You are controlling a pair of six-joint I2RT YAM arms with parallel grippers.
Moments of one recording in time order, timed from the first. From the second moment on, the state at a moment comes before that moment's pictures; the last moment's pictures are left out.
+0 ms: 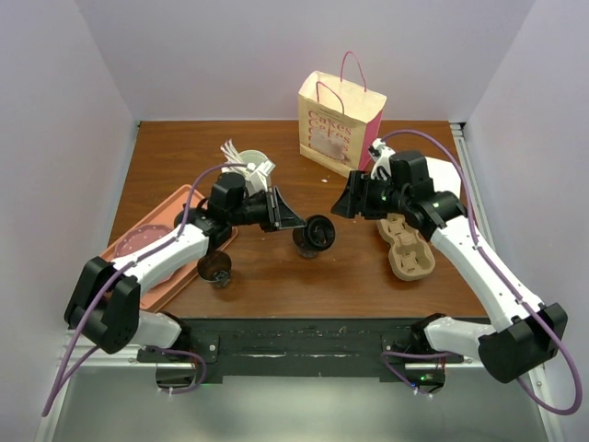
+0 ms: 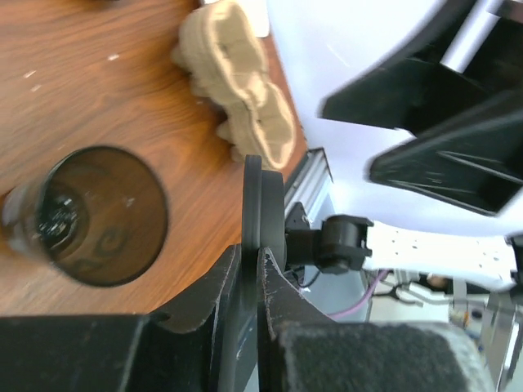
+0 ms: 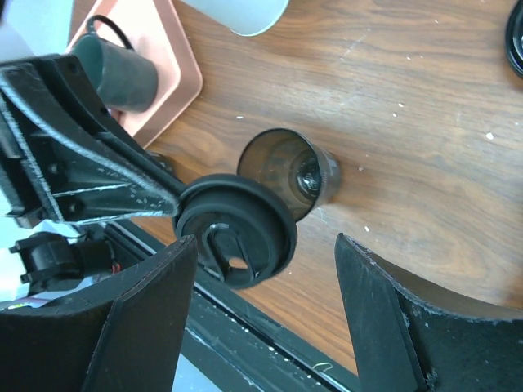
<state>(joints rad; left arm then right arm) -0.53 1.37 0.85 0.16 0.65 -0.87 0.41 1.20 1.17 -0.63 -0.31 0.46</state>
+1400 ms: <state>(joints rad) -0.44 1.44 0.70 0.46 0.72 -1.04 0.41 1.34 1.04 -0.49 -0.52 0.47</state>
